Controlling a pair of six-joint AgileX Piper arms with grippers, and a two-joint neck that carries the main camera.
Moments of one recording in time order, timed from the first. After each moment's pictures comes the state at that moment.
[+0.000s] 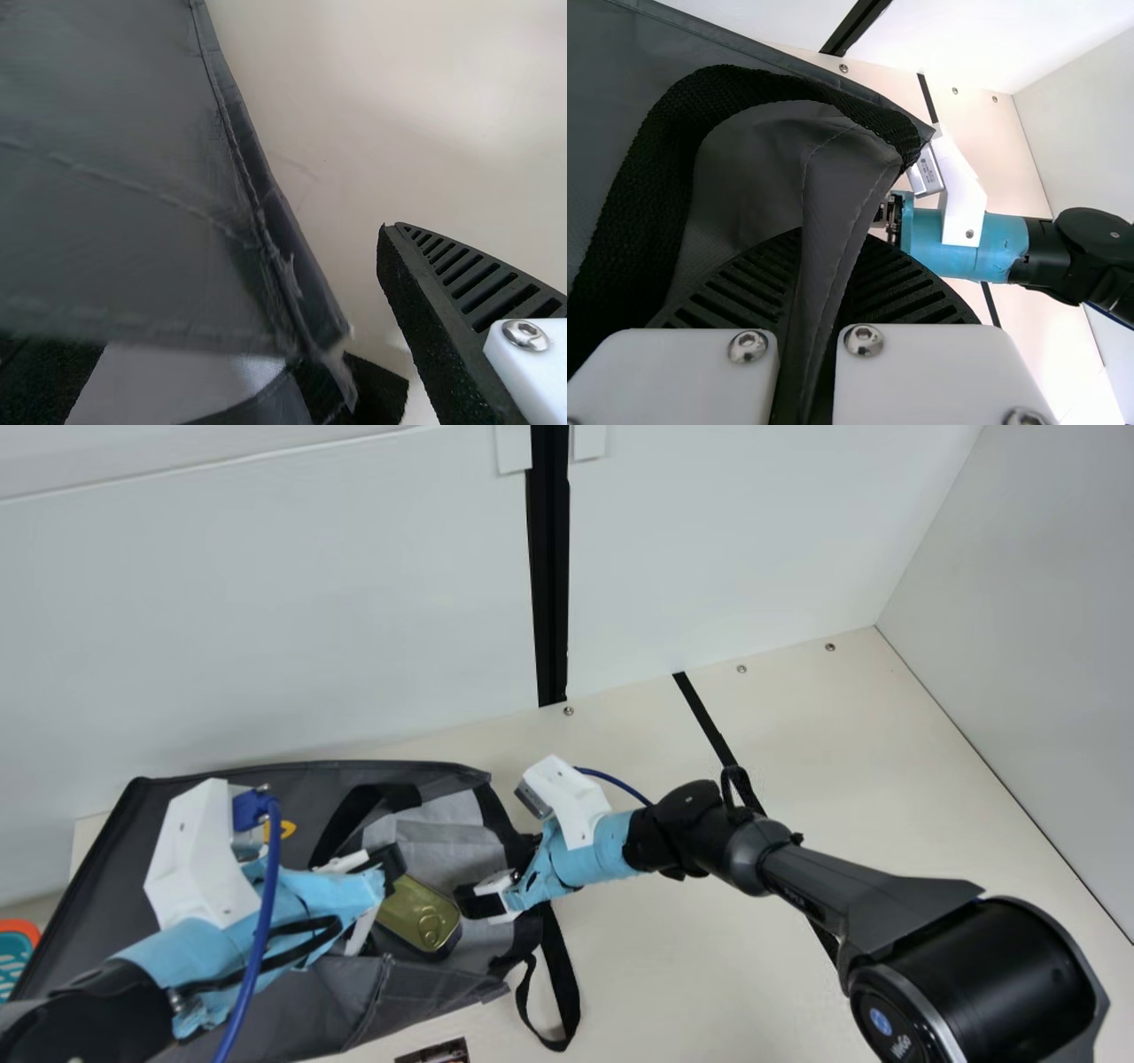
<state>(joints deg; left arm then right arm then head) -31.5 84.4 -70.0 -30.6 32.3 -8.0 10.2 109.9 -63.2 77.0 39.9 -76.9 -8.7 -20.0</state>
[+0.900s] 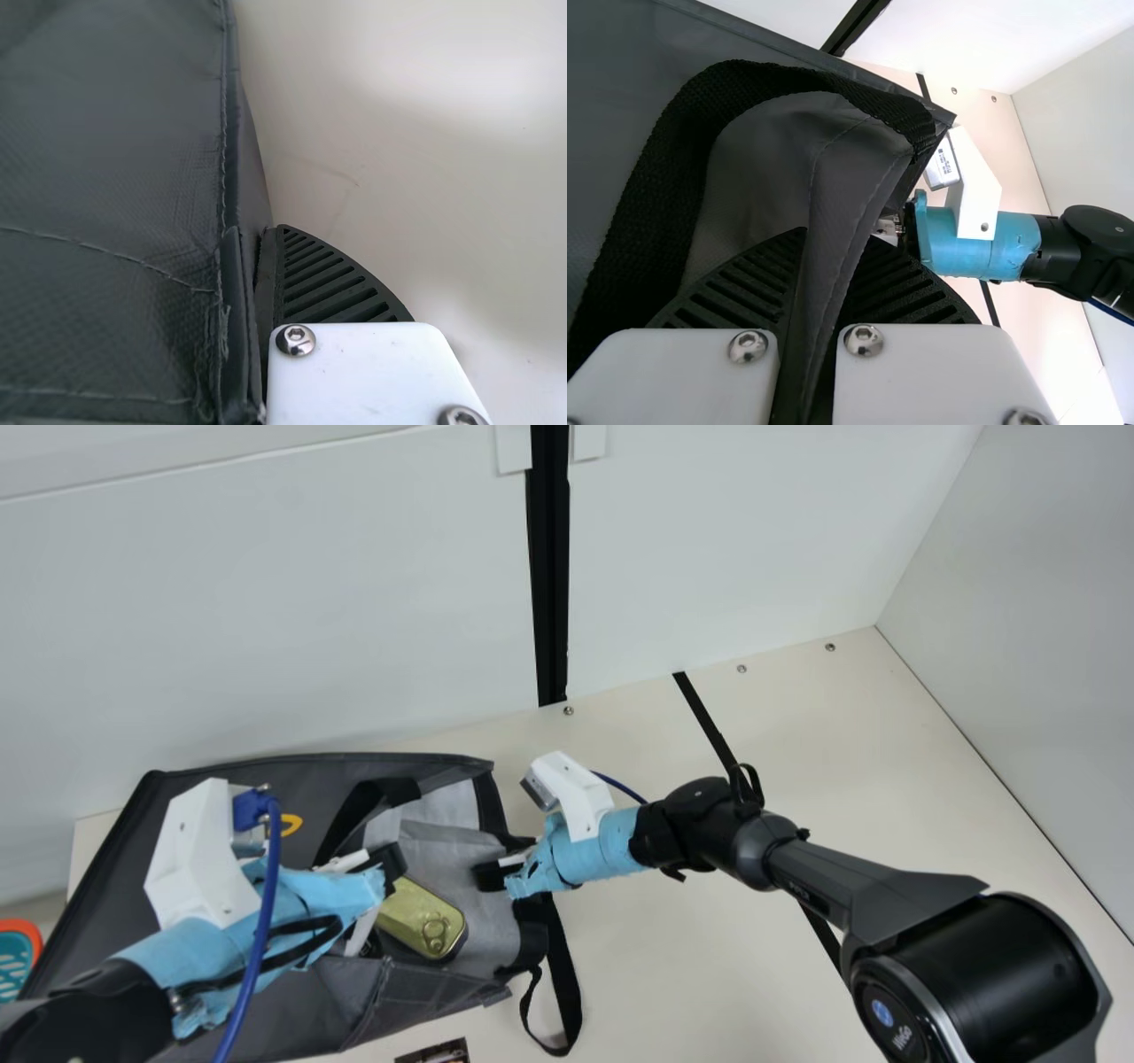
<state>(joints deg) -31.5 84.4 -70.0 -30.6 32.3 -8.0 7.7 109.2 -62.9 80.0 46.3 -73.3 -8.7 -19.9</state>
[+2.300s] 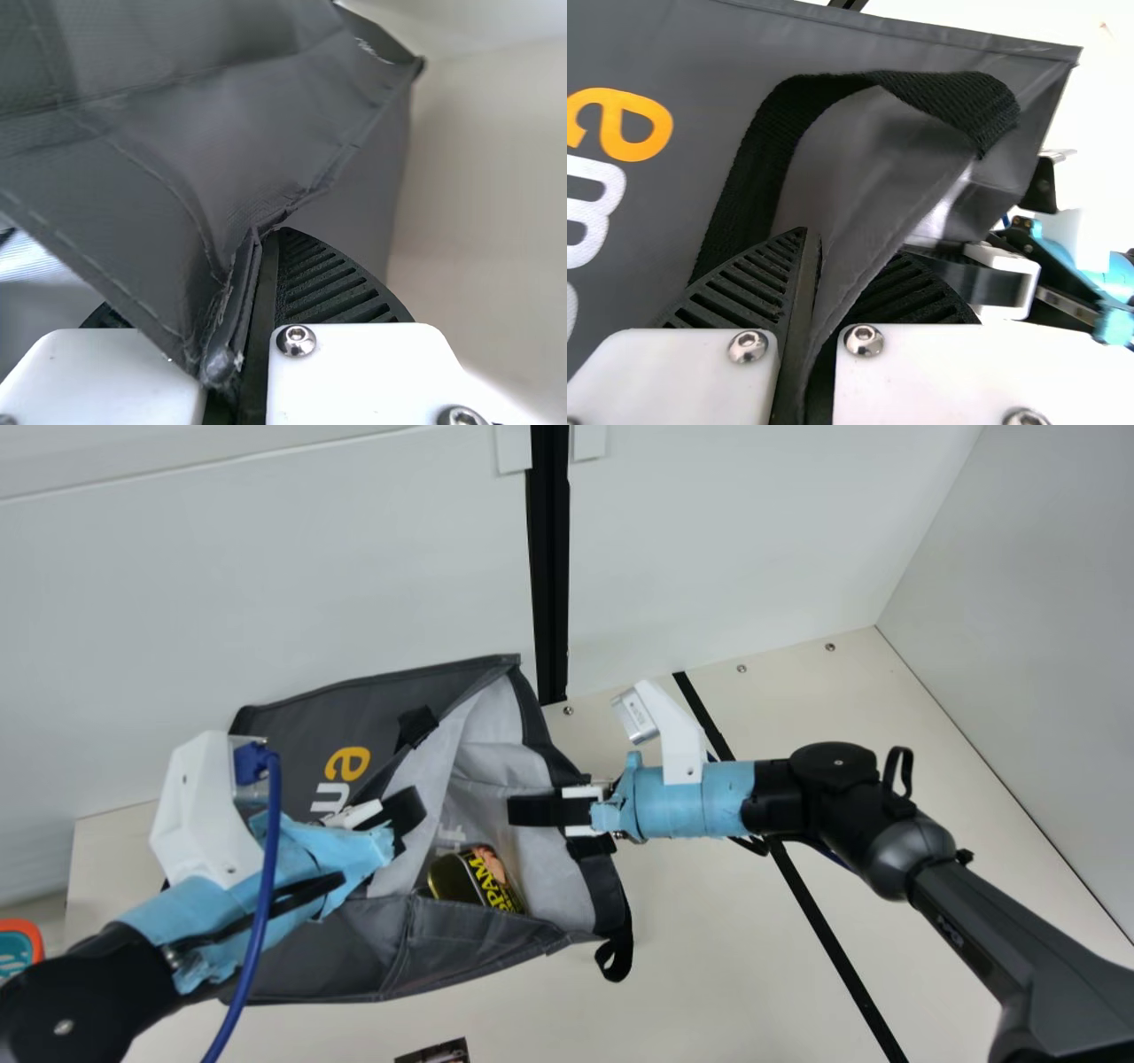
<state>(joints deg) -31.7 86.7 -75.2 -41.0 28.7 2.9 -5.2 92.9 -61.5 83.7 65.7 -62.9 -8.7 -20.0</state>
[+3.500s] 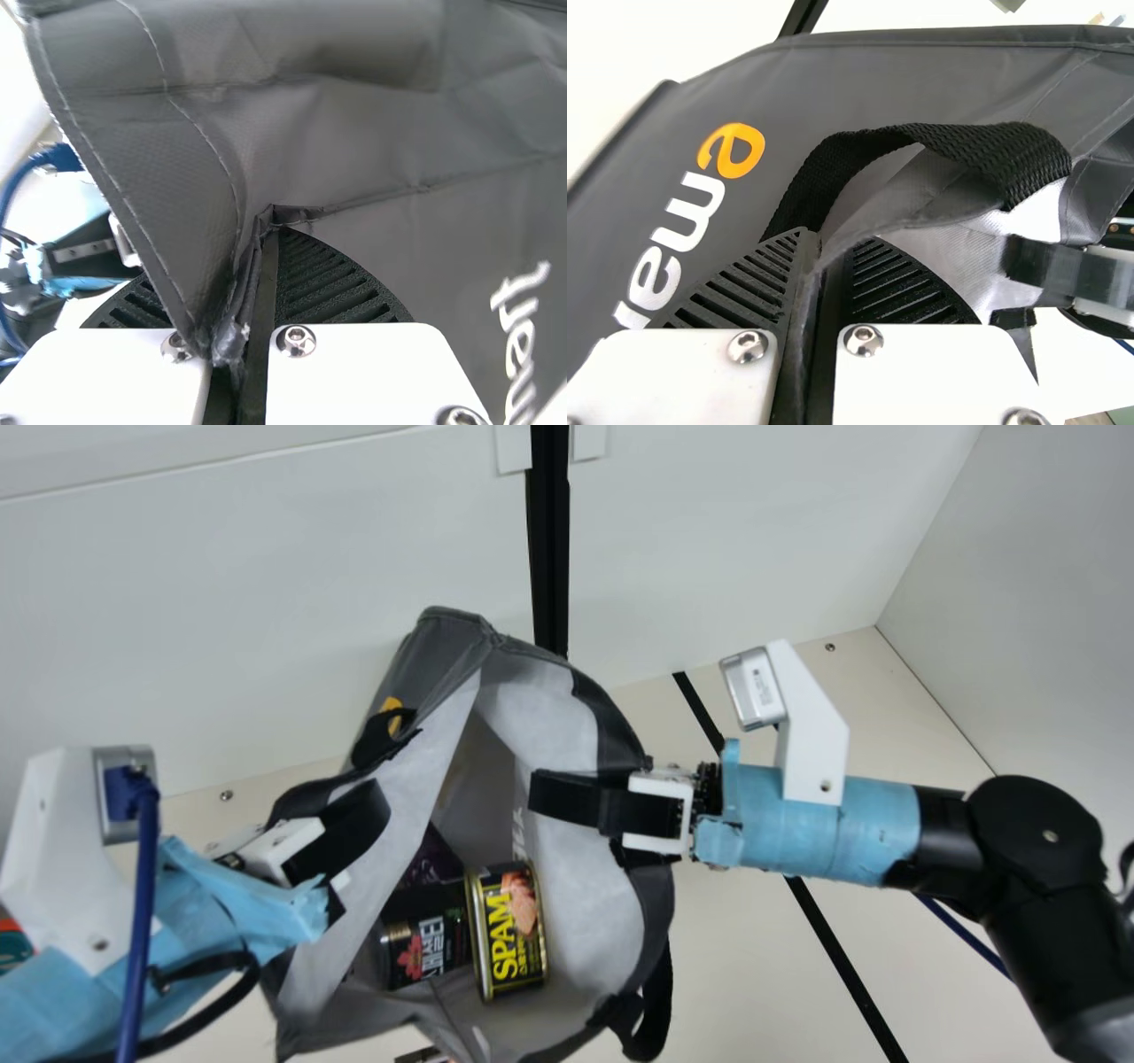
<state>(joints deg) -34.3 73.8 -77.0 -32.7 32.6 -2.8 -9.5 67.2 -61.1 87.4 70.5 -42.7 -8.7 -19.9</state>
